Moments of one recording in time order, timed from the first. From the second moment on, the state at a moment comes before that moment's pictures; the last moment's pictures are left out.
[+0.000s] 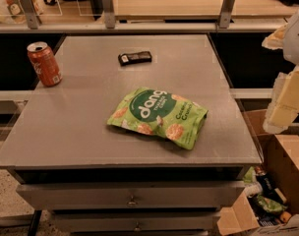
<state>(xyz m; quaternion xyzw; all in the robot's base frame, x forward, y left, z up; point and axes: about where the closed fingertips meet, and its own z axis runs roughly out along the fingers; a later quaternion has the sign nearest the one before) 0.438 -0.217 0.976 -0.60 0.78 -0.03 0.16</state>
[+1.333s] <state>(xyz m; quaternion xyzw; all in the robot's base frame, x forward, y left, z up) 0.453 -0.219 0.932 -0.64 0.74 -0.05 0.21</state>
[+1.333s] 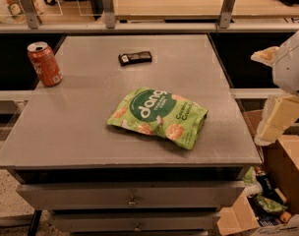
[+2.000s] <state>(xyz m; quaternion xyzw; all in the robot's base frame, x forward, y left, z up) 0.475 -0.198 0.882 -0.67 0.71 -0.03 0.22</state>
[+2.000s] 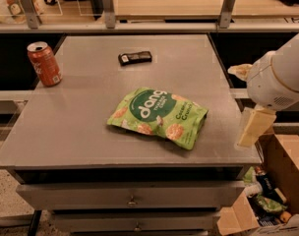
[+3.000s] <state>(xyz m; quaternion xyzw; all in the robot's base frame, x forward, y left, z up) 0.522 -0.163 0.829 -0.69 0.69 0.02 0.22</state>
